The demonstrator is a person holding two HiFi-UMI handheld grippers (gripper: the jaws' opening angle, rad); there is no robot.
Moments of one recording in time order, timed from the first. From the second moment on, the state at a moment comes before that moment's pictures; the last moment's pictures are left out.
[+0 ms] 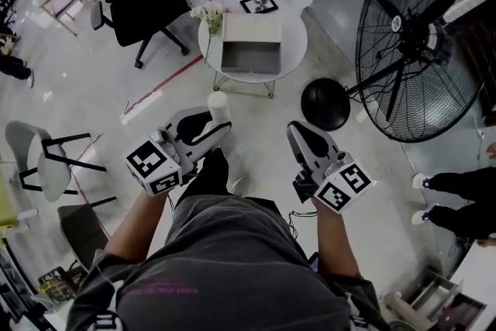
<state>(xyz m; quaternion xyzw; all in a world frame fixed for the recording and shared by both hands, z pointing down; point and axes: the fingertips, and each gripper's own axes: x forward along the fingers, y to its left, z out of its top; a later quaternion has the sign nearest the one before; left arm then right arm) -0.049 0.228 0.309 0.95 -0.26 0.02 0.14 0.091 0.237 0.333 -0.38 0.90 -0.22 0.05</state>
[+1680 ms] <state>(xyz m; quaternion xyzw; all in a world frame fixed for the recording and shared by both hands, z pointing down) -0.105 -0.107 0.381 0.96 -0.16 0.07 0.20 0.031 -0.080 0.390 -0.47 0.83 -0.28 0.02</state>
